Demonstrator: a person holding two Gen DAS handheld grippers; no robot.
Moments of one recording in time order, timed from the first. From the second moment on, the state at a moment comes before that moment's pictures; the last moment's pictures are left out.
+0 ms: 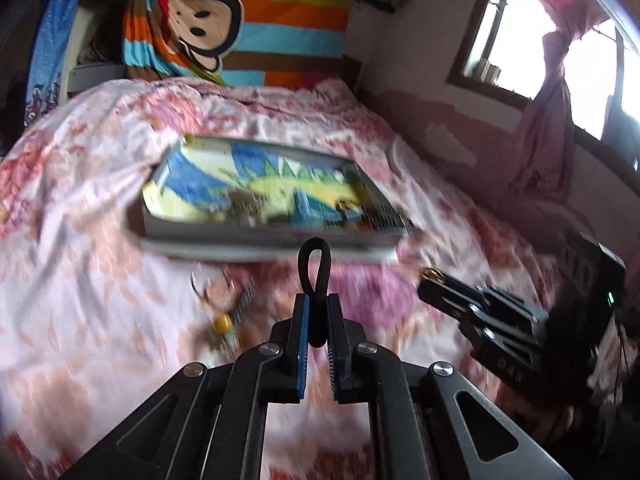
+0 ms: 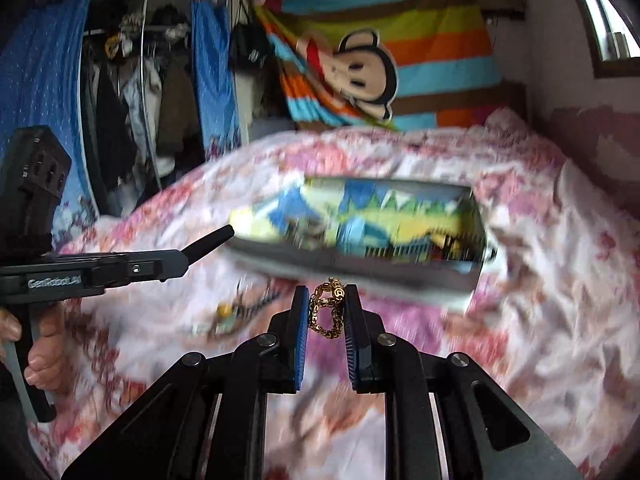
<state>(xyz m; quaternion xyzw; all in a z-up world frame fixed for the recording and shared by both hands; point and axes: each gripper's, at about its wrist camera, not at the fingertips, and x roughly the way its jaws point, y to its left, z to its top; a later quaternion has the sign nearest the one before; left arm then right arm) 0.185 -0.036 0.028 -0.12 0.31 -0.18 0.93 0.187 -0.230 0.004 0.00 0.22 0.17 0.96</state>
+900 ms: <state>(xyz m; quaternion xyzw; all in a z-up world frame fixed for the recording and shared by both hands) 0.349 -0.079 -0.014 -0.13 0.36 -0.13 0.92 0.344 -0.251 -0.041 0.05 0.29 0.12 0.95</state>
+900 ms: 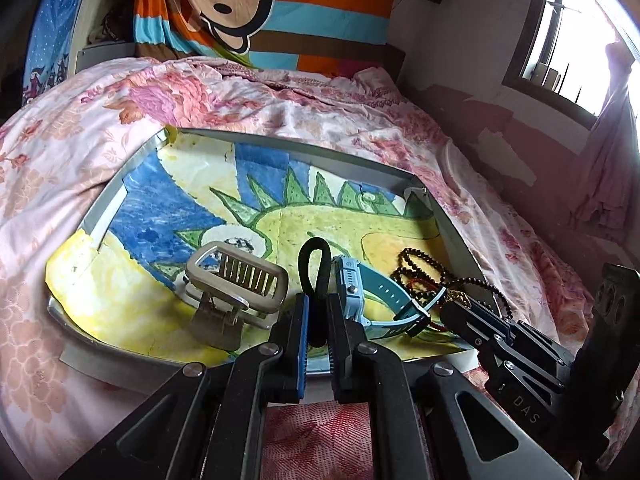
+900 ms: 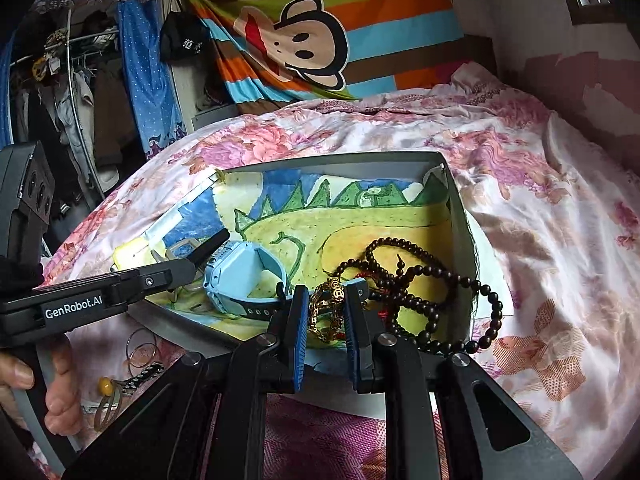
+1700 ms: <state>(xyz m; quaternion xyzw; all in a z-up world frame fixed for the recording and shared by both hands) 0.270 -0.042 0.071 -0.15 0.26 -0.09 0.95 0.273 -0.283 0.043 0.11 0.19 0.09 0.97</state>
